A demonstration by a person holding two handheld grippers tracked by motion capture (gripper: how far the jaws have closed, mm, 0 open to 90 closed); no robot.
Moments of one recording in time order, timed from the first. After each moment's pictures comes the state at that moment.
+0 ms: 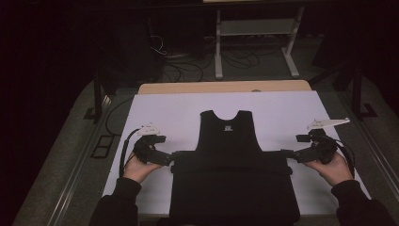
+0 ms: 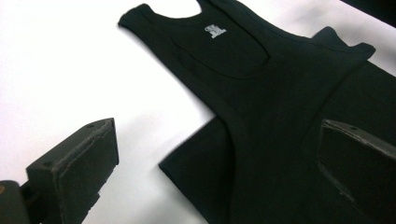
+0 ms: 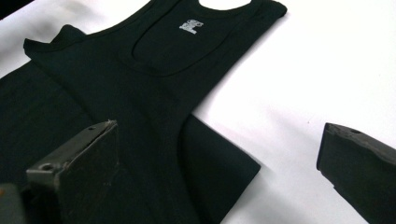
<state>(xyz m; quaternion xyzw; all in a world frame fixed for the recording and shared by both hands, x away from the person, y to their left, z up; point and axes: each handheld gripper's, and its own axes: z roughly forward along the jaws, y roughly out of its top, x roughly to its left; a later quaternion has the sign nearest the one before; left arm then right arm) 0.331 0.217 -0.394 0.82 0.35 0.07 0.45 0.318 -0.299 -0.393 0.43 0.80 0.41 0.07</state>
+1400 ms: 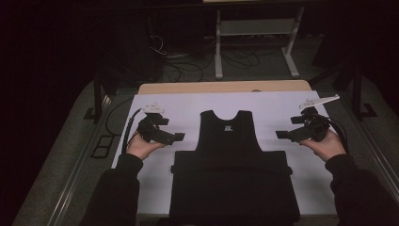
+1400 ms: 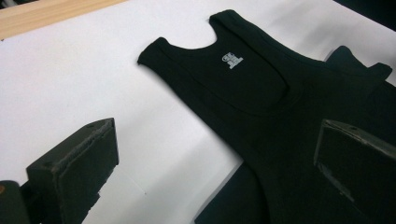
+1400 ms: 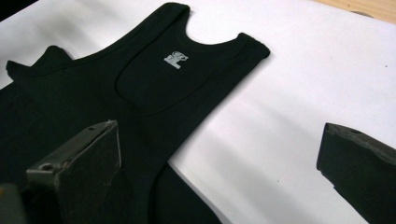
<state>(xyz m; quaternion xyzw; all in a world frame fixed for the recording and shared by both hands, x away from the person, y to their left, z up) 0.383 0.207 -0.369 0.83 0.34 0.07 0.44 0.371 -0.289 -0.367 0.42 0.81 0.40 0.07</state>
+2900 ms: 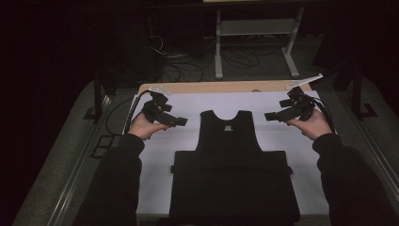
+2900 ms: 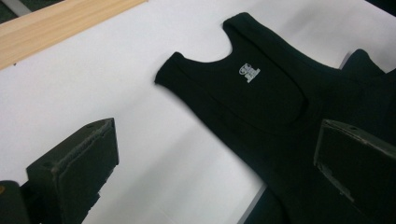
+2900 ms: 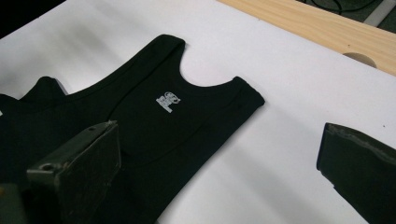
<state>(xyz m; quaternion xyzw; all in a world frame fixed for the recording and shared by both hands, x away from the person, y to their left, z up) 0.435 0.195 -0.343 0.85 0.33 0.05 0.40 0.425 -0.261 -0.344 0.40 0.82 0.40 0.07</state>
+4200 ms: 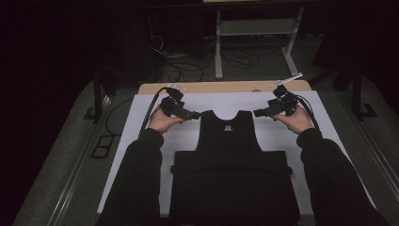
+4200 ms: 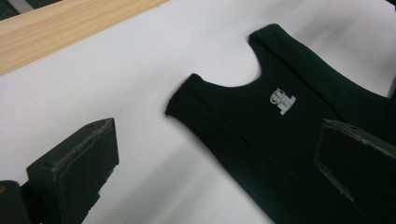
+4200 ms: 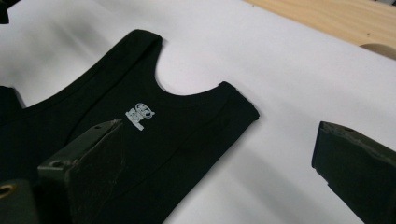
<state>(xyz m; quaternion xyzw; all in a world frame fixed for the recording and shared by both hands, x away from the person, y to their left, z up) 0.482 0.157 -0.384 0.85 0.36 0.06 0.39 0.474 -0.240 -0.384 0.42 0.82 0.38 0.05</state>
